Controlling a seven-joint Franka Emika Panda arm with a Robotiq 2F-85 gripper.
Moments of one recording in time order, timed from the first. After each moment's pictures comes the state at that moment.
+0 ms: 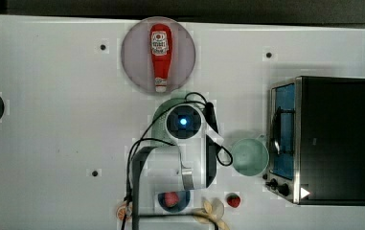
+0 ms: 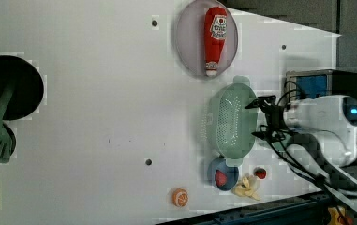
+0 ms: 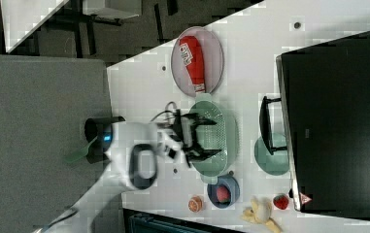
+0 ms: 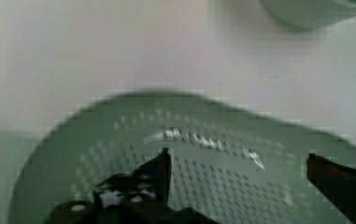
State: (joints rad) arm 0.08 0.18 -0.08 -2.40 -0.16 0.90 0.70
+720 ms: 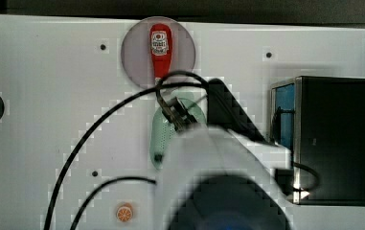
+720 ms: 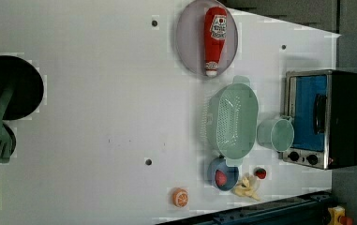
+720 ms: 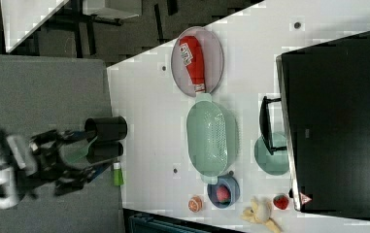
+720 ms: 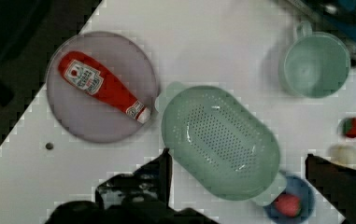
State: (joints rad) arm 0.08 -0.36 -0.07 -1.96 -0.05 0.18 0.13
